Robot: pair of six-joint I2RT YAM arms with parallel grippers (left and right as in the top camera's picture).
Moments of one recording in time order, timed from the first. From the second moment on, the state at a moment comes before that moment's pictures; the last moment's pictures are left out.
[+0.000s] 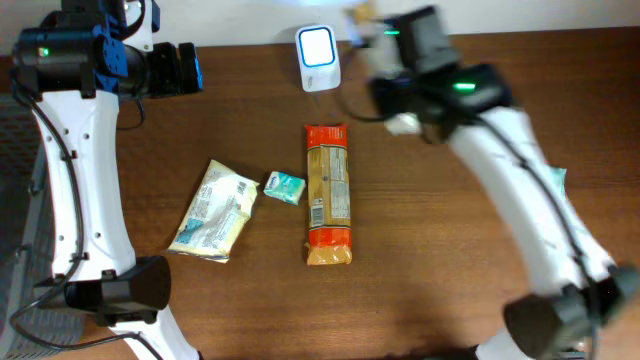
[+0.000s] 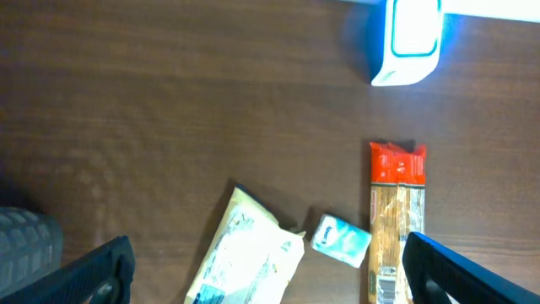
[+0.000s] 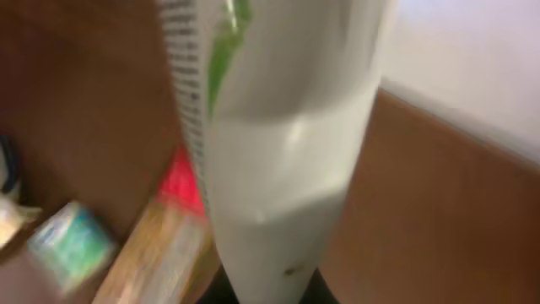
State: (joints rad) left arm 0.01 1.98 2.47 -1.50 0.10 -0.09; right arm 0.32 1.74 1.89 -1.06 0.08 0.00
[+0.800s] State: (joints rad) left arm 0.01 1.98 2.47 -1.50 0.10 -0.09; right arm -0.30 1.92 1.54 -1.11 -0.13 0.41
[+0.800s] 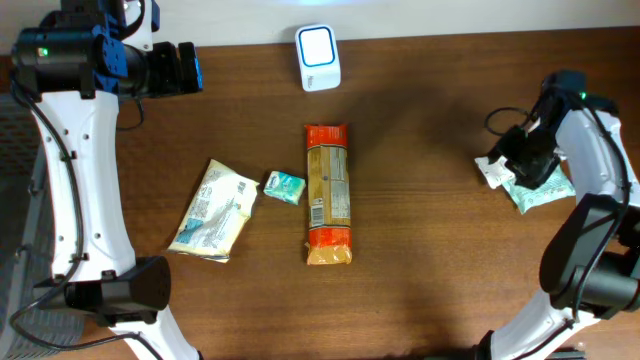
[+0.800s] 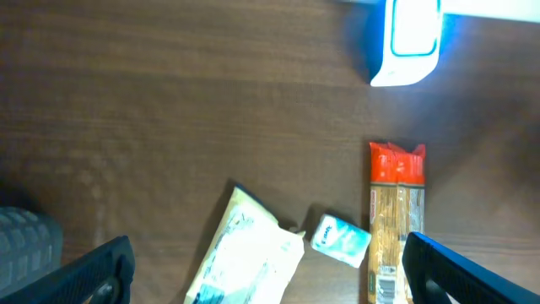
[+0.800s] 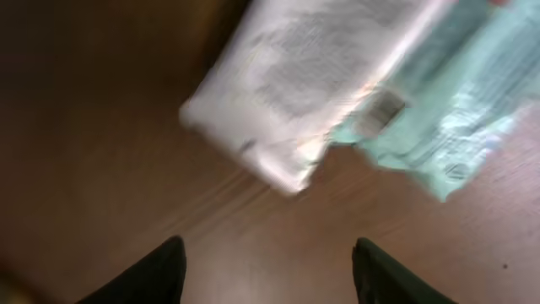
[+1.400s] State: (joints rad) left arm 0.01 1.98 2.47 -1.50 0.10 -0.09; right arm 0.36 2.20 1.61 -0.92 -0.53 0.30
